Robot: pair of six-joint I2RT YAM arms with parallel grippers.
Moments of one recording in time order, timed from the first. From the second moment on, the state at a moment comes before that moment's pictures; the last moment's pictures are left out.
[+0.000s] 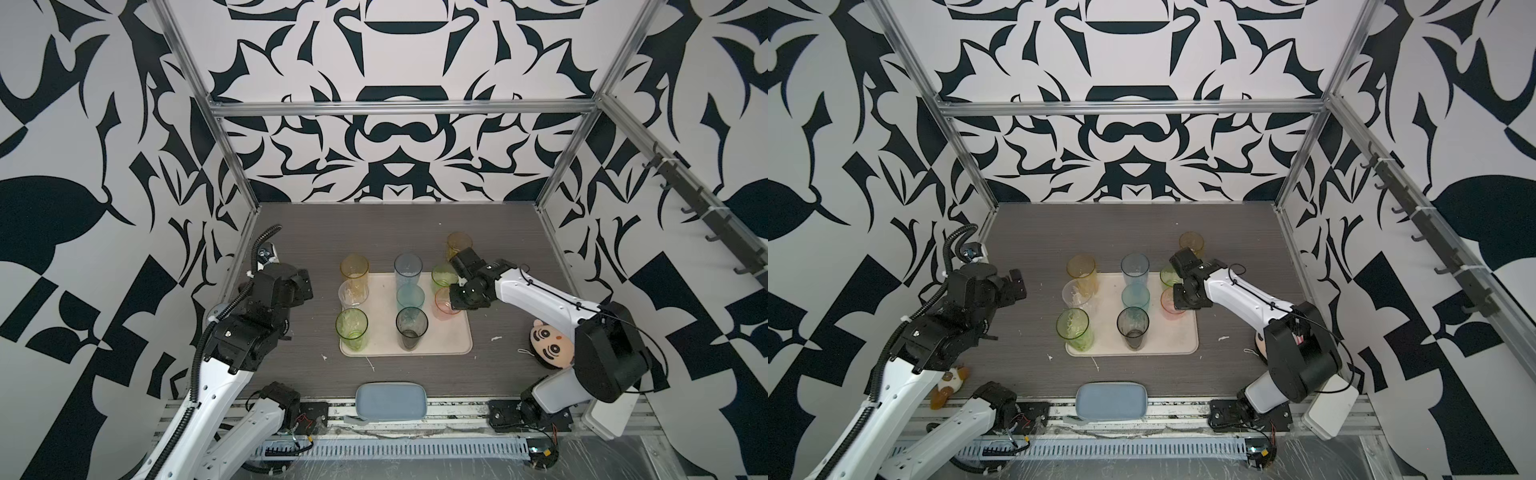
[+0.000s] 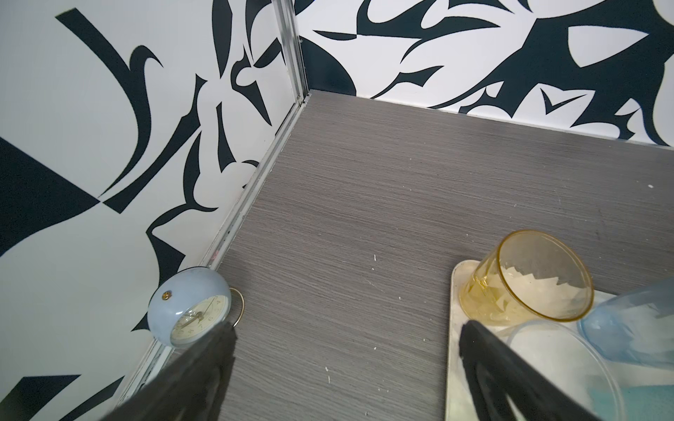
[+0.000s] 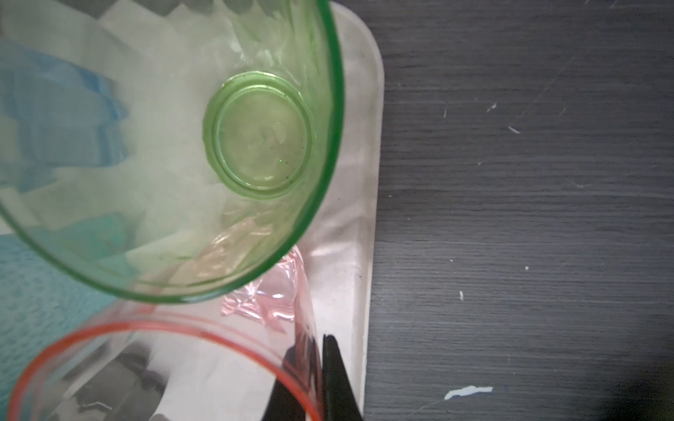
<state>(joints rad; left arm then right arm) -0.44 0.76 0.99 -0.87 -0.59 -0.37 0.51 1.52 1.03 -0.81 0.06 0.50</state>
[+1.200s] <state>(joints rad) -0.44 0.74 0.99 -0.87 -0.59 -0.37 0.40 1.44 1.28 -0.90 0.14 0.39</state>
